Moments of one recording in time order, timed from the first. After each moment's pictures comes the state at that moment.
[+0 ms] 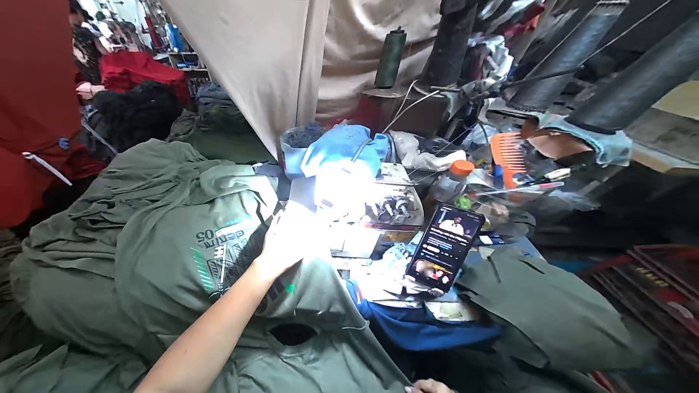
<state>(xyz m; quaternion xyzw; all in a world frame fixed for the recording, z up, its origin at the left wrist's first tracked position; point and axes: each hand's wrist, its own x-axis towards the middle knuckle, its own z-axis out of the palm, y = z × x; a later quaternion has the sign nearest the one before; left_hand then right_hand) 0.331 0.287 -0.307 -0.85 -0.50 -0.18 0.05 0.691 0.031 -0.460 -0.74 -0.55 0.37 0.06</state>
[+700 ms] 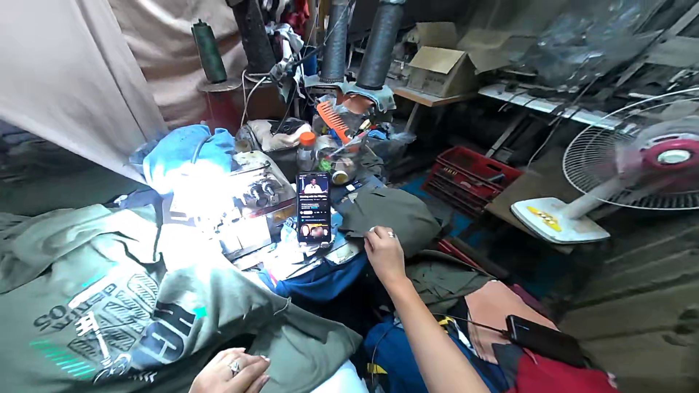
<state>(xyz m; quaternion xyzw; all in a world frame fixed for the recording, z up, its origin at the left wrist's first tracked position) 0.325 0.099 -0.325 -0.93 -0.20 -0.26 -0.19 0.752 0.106 -0.364 -0.75 -0.56 -0.20 0.30</state>
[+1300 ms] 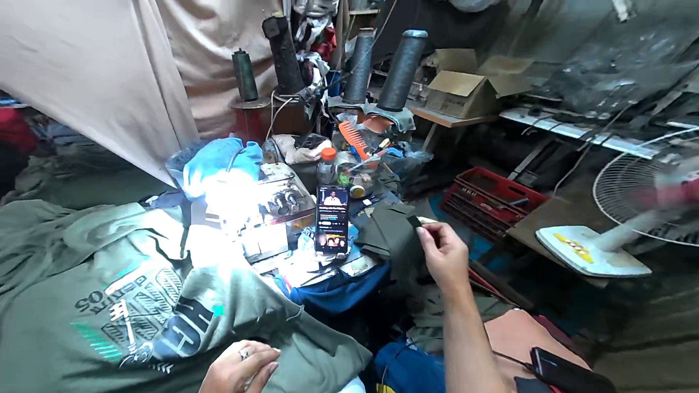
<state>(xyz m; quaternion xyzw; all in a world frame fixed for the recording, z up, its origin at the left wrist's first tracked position) 0.325 0.102 -0.324 -0.88 -0.24 -0.32 -0.24 0.766 0.068 -0.276 -0.68 -0.49 -0.06 0.54</state>
